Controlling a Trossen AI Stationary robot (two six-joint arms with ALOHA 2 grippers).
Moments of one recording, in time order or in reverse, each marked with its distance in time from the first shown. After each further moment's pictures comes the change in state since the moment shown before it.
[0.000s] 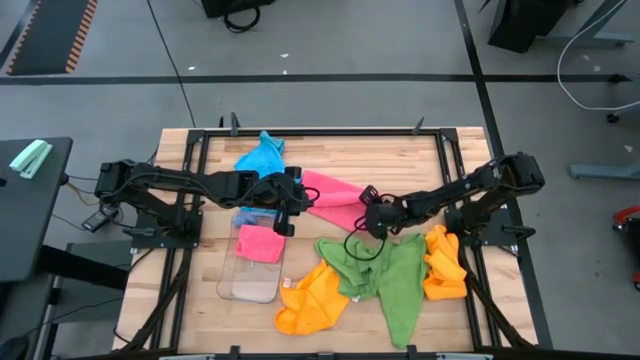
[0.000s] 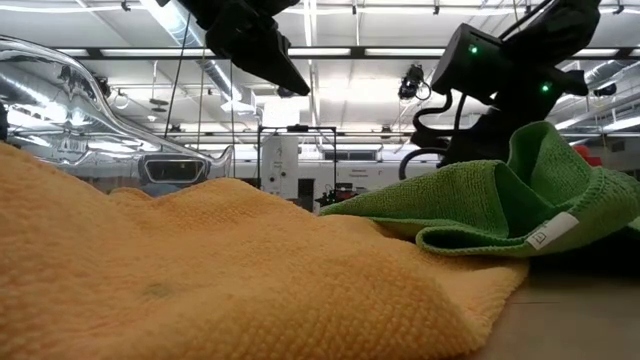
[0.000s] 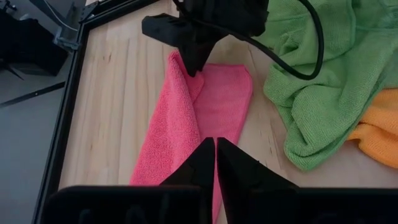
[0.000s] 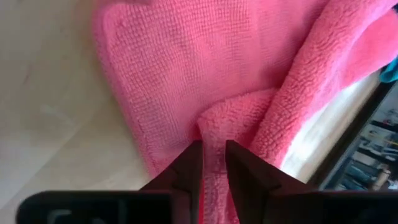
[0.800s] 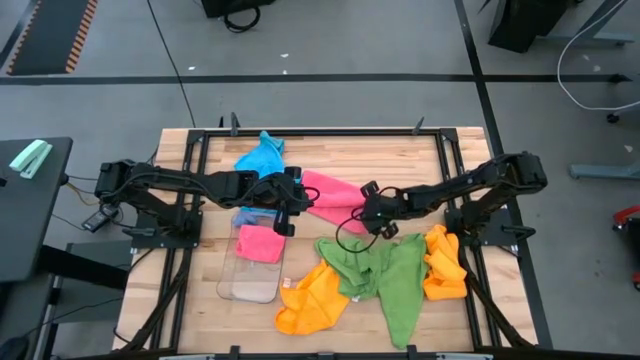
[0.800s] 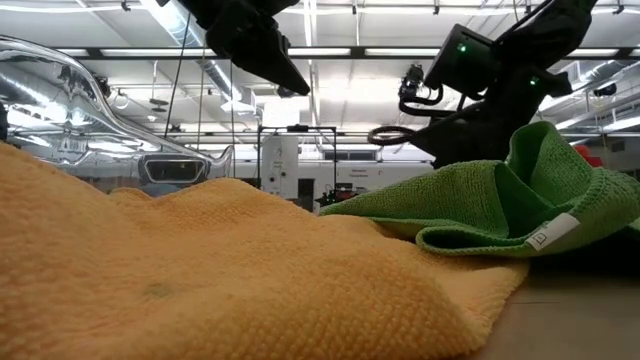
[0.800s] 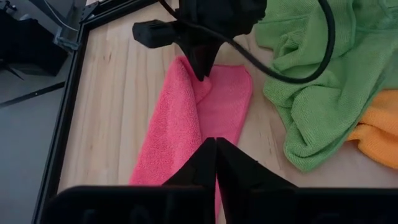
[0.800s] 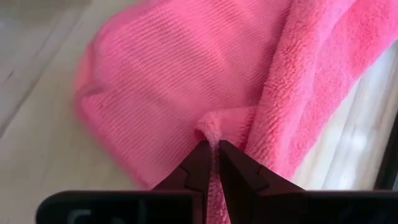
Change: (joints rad) left arm -0.001 0.000 0.000 0.001 0.000 -0.010; right arm -0.073 -0.026 0.000 0.059 -0.204 0.267
